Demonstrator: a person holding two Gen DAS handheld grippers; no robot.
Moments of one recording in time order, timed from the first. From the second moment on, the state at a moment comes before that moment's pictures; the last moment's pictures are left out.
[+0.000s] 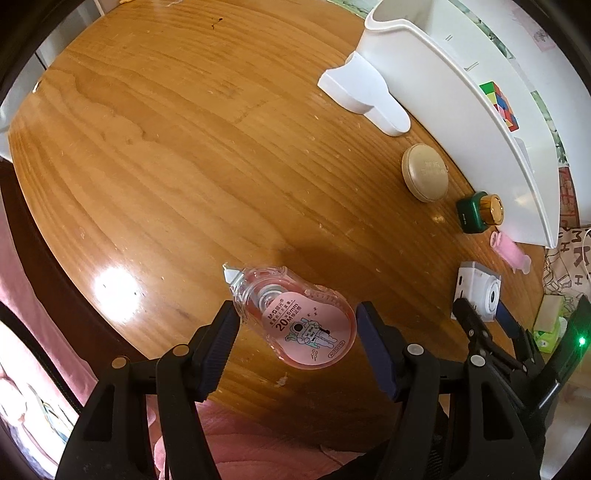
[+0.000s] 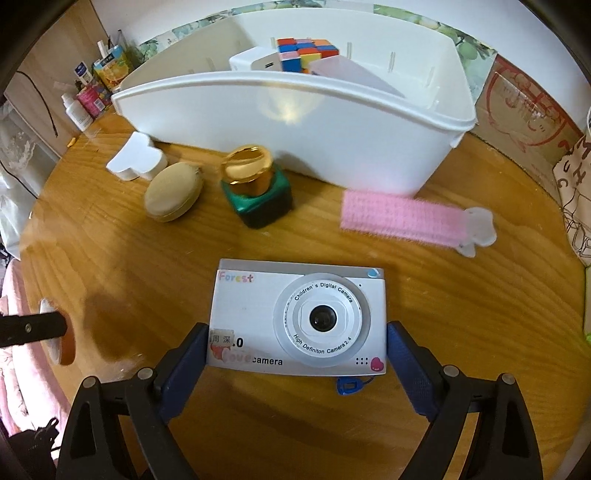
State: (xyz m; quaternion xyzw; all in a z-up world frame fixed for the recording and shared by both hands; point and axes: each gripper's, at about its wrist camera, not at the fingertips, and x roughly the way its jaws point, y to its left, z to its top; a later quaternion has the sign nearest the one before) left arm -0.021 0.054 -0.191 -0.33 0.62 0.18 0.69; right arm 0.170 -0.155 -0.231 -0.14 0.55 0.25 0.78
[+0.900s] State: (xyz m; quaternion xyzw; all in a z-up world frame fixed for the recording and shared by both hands) left arm 0.037 0.157 -0.132 -0.22 0.65 0.14 0.71; right arm 0.135 -0.090 -0.180 -0.10 0.47 0.32 0.82
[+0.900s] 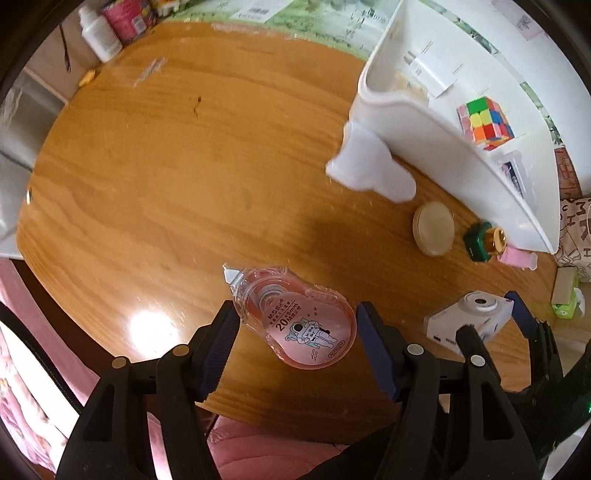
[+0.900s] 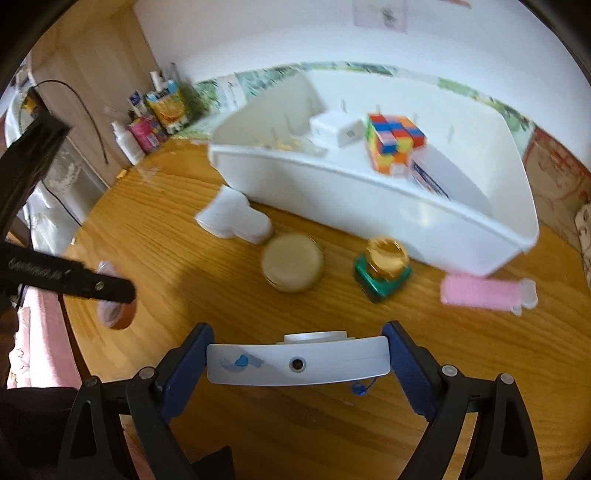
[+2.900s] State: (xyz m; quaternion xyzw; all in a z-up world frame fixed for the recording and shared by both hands) left arm 0.239 0.088 -0.075 -0.08 0.35 -0.07 0.93; right arm 0.213 -0.068 -0.132 -0.06 0.30 0.21 0.93
